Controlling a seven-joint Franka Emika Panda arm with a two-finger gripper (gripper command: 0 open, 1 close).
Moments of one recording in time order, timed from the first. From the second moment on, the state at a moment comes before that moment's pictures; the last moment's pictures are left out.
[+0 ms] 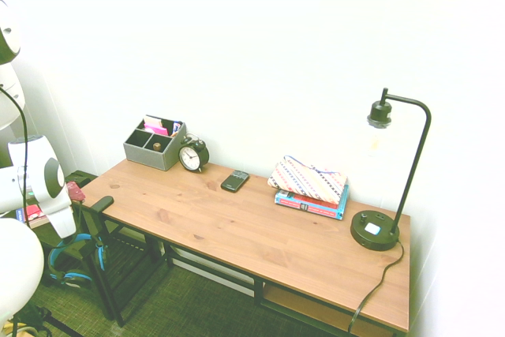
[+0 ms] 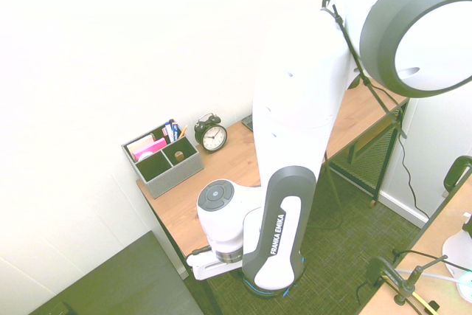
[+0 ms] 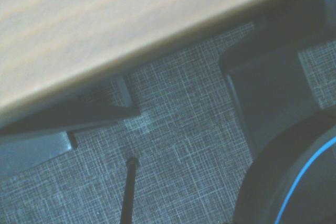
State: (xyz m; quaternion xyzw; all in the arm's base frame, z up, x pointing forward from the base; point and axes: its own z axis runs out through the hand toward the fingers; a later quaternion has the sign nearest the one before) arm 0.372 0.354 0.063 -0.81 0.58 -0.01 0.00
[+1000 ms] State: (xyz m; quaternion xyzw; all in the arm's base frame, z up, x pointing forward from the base) arm 0.397 0.288 0.217 -0.90 0.42 -0.02 -0.02
